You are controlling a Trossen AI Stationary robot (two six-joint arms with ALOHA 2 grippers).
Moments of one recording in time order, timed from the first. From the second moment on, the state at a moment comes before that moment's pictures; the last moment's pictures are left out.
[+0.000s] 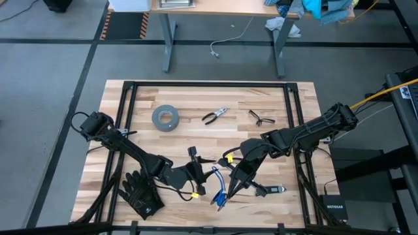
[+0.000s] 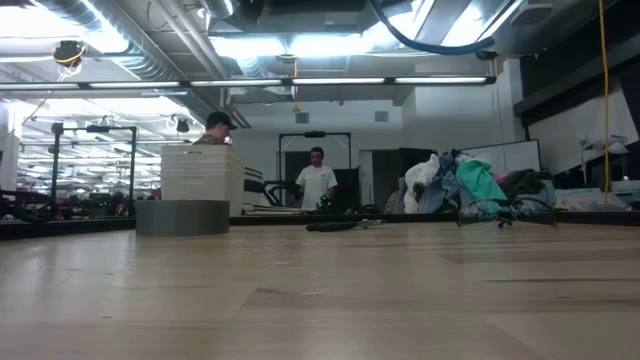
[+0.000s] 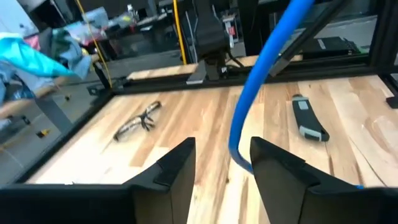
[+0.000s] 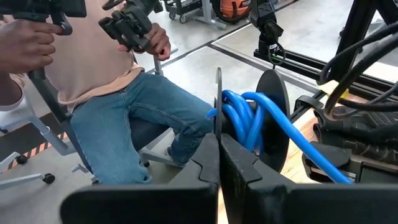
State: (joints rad) left arm -0.52 1.75 1.09 0.35 -0.84 -0.02; right arm 0.37 1.51 1.28 -0.16 -0.59 -0.08
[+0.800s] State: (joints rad) left arm -0.51 1.75 1.09 0.33 -0.84 -0.06; right arm 0.37 1.51 1.28 -0.16 -0.59 -0.08
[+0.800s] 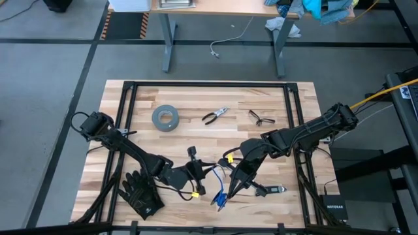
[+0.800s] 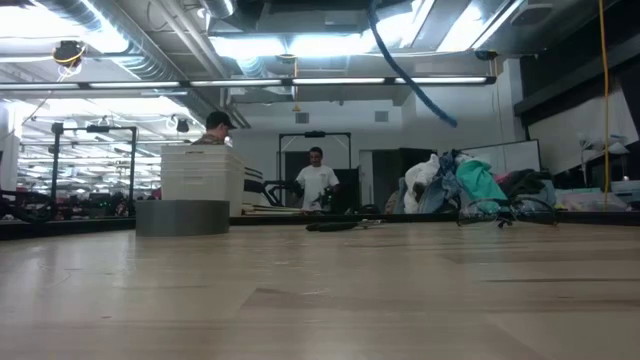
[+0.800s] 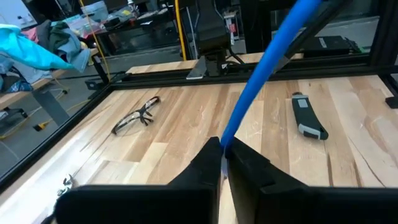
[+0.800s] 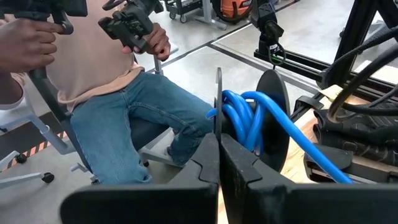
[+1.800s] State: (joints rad) left arm -0.55 1.75 1.09 0.12 -0.58 -0.23; right arm 0.37 1.51 1.28 -0.16 -0.21 -0.19
